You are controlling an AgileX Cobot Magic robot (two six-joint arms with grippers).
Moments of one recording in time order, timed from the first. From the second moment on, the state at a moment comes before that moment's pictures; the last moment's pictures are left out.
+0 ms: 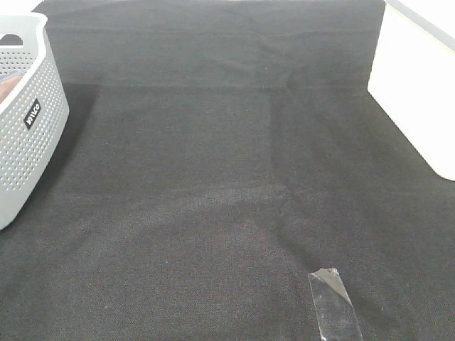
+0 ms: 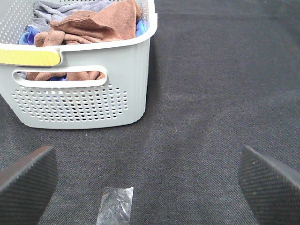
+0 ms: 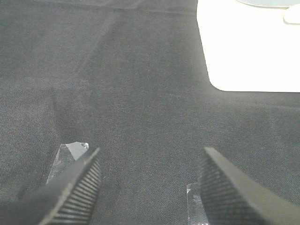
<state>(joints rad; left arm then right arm) 0.01 -0.01 -0.50 -0.05 1.05 0.01 0.09 0.00 -0.50 0.00 1.06 -0.03</state>
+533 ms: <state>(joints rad) 0.01 -0.01 -0.50 -0.05 1.05 0.01 0.09 0.00 -0.50 0.00 1.06 -0.03</state>
